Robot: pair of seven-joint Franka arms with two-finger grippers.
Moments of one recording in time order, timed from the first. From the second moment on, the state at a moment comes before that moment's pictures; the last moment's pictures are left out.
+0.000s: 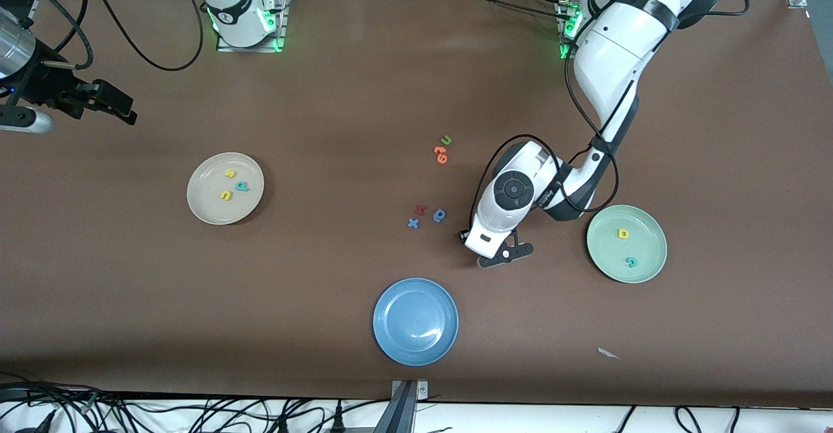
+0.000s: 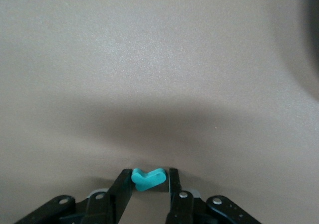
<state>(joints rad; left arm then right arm) -0.29 0.88 -0.27 -1.45 0.24 2.33 -0.94 0.03 -0.06 0.00 -1.72 0.01 1.64 0.14</state>
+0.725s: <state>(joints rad) -0.29 0.88 -0.26 -1.44 0.24 2.32 -0.93 0.03 -0.06 0.00 -1.72 0.01 1.64 0.14</state>
